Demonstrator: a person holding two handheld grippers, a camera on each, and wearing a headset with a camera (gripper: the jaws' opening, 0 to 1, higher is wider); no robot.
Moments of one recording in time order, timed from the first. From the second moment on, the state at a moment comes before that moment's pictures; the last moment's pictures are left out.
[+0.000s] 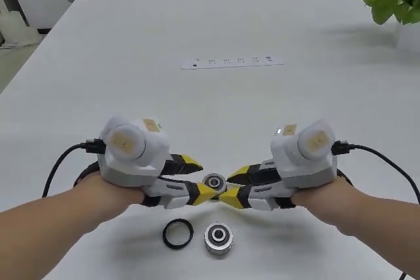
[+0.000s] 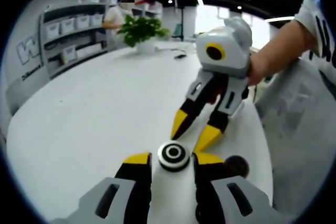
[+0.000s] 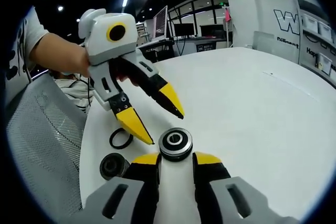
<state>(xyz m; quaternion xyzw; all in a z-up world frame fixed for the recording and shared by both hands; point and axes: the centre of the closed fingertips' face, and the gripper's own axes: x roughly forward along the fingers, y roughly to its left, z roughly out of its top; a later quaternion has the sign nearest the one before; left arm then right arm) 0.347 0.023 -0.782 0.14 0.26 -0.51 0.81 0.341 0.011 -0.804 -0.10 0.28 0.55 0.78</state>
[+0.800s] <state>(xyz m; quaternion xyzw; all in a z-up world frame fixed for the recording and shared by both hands) 0.347 0.013 -0.791 0.15 0.27 -0.52 0.80 0.340 0.012 -0.807 -0.10 0.28 0.55 0.78</state>
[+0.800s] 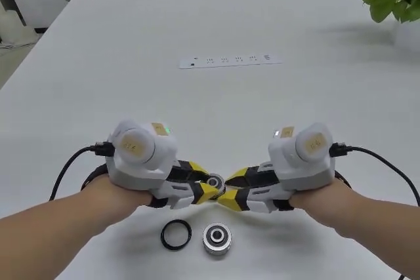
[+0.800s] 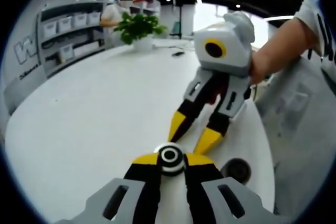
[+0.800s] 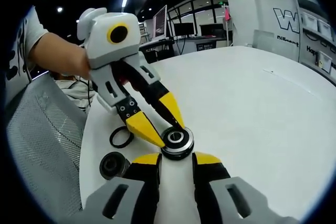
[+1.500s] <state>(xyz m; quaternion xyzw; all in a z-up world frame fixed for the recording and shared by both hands) 0.351 0.013 -0.793 0.15 0.26 -0.50 0.81 0.343 0.012 -0.808 -0.09 0.28 0.54 0.79</state>
